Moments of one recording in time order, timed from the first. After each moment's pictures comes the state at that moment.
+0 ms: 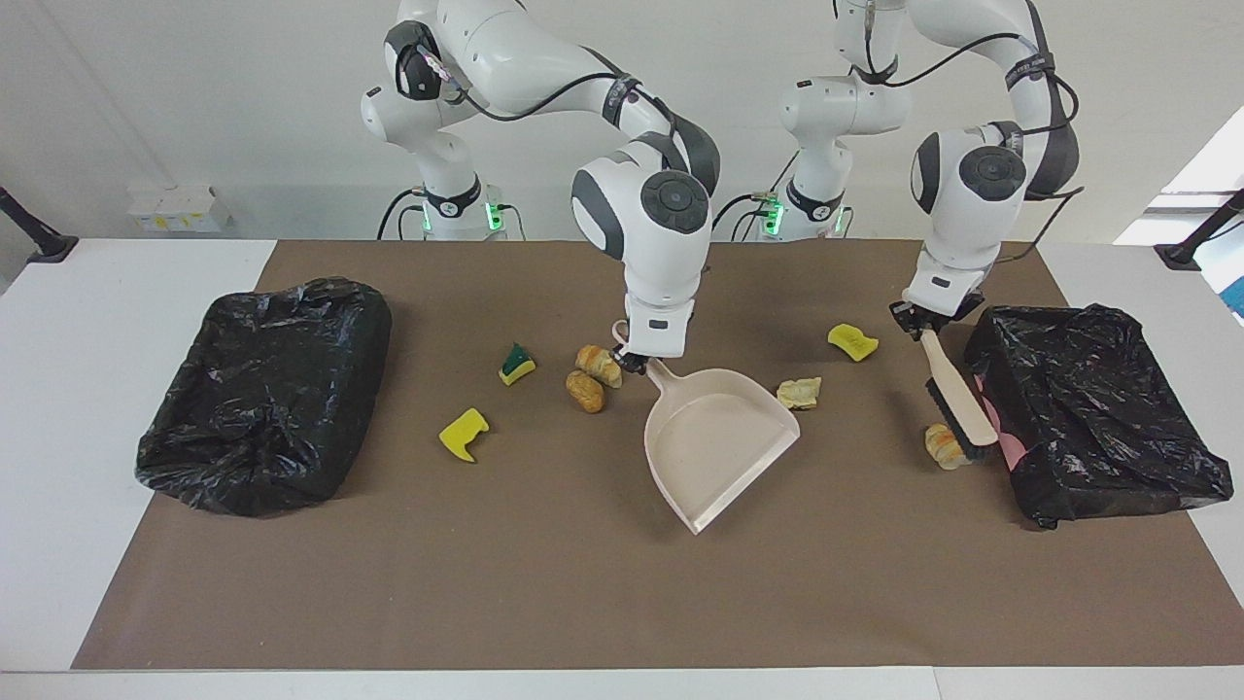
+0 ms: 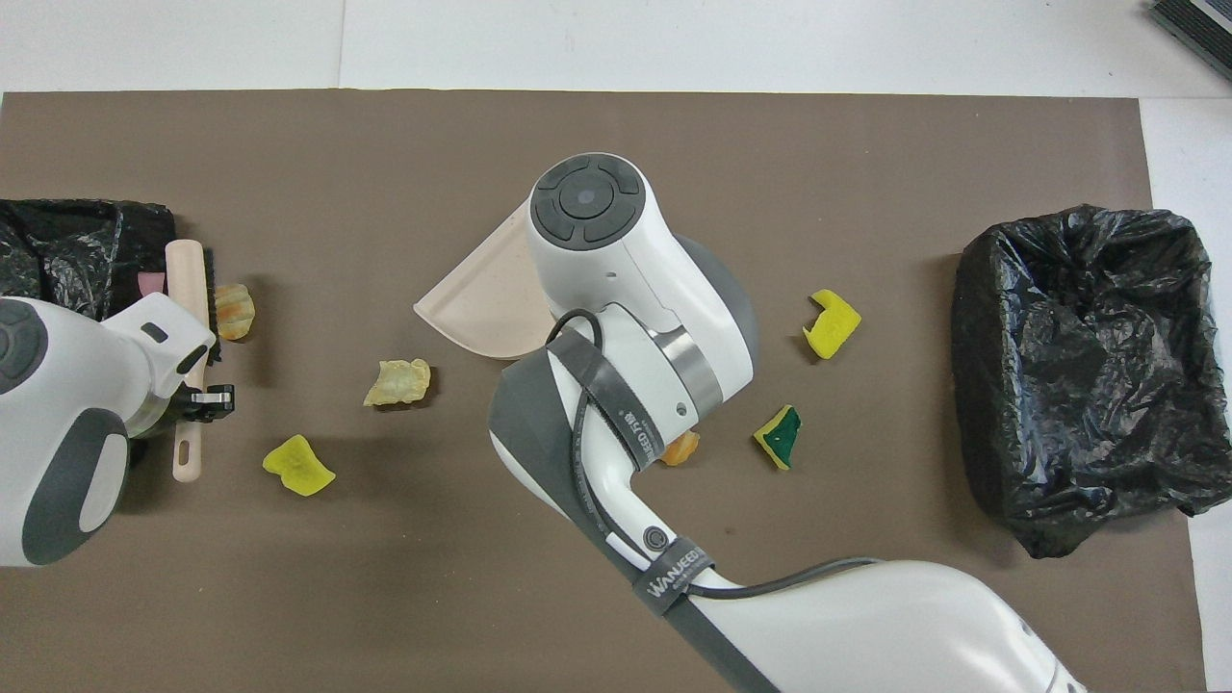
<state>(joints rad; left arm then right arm) 0.01 -0.07 -0.05 -2.23 0.24 2.10 -0.20 0.58 0.57 0.03 -1.22 0.00 1.65 -0.22</state>
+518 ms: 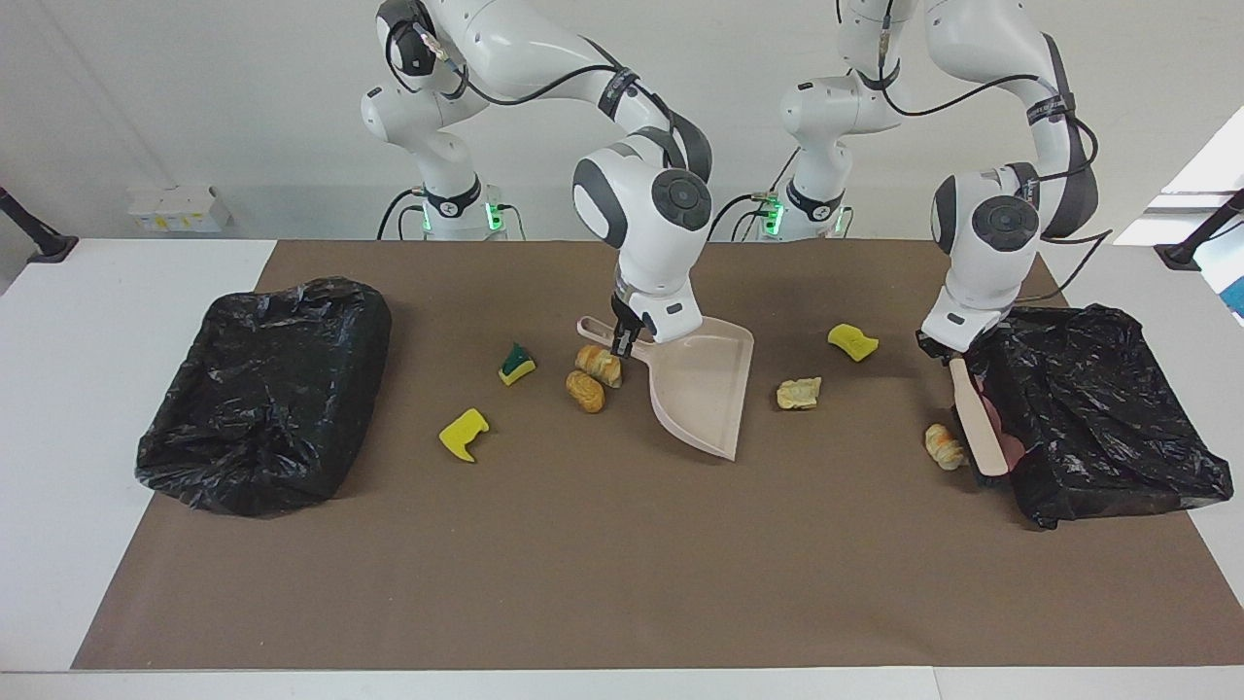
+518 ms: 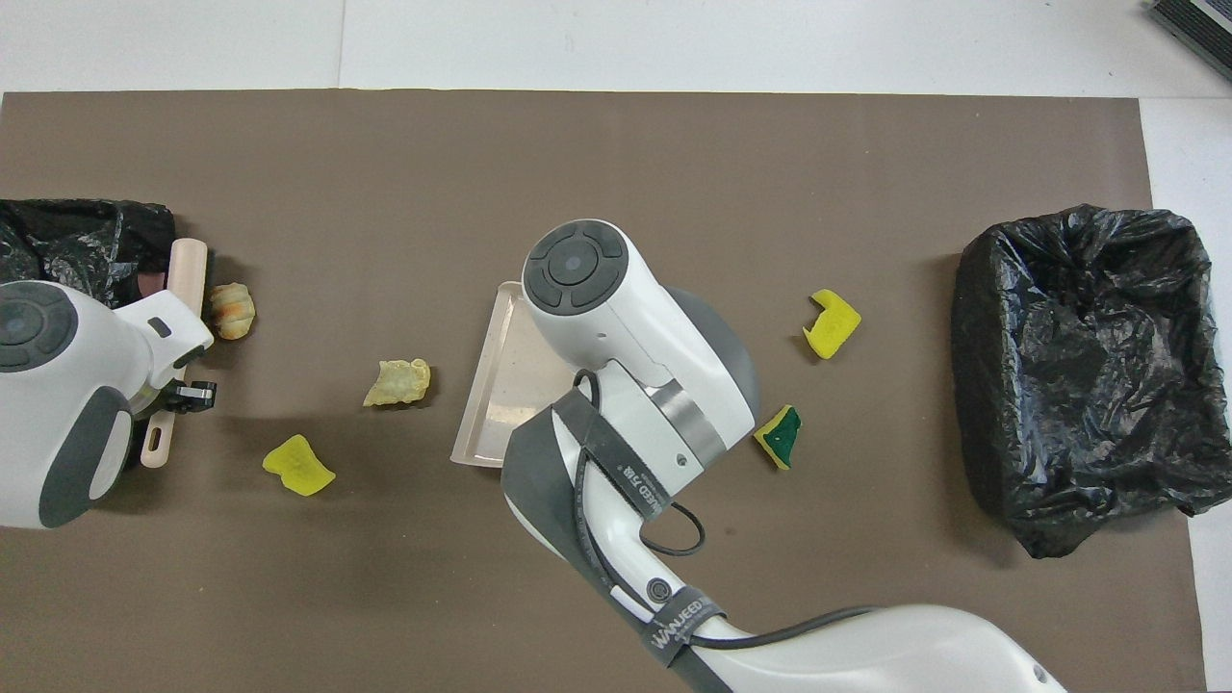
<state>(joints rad) 0.06 0.03 -0.05 -2.22 0.37 2.15 -0.10 0.59 0.45 0.04 -1.47 -0.07 1.70 -0.70</state>
